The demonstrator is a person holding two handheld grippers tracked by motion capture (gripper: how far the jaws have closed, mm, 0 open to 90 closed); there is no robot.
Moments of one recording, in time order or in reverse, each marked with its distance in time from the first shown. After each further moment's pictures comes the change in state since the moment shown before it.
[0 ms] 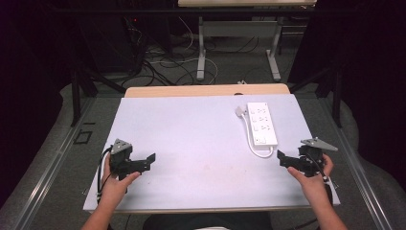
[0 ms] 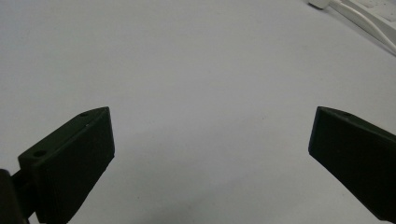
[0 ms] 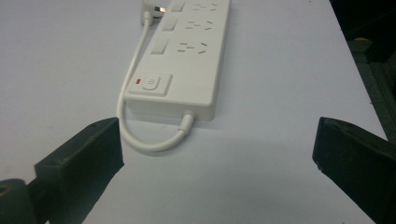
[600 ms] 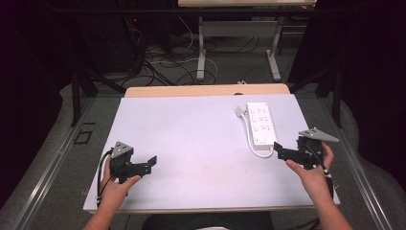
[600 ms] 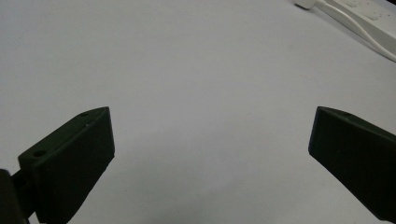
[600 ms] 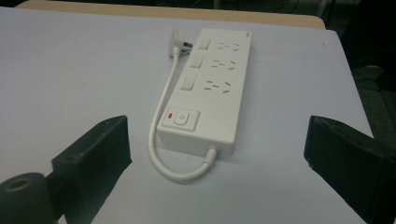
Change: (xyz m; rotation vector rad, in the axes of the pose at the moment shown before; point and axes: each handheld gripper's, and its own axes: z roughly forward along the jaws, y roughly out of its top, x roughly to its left) left arm -0.008 -0.003 -0.008 -0.007 -0.014 0.019; right arm 0.017 0.035 -0.014 -0.044 0.069 -0.057
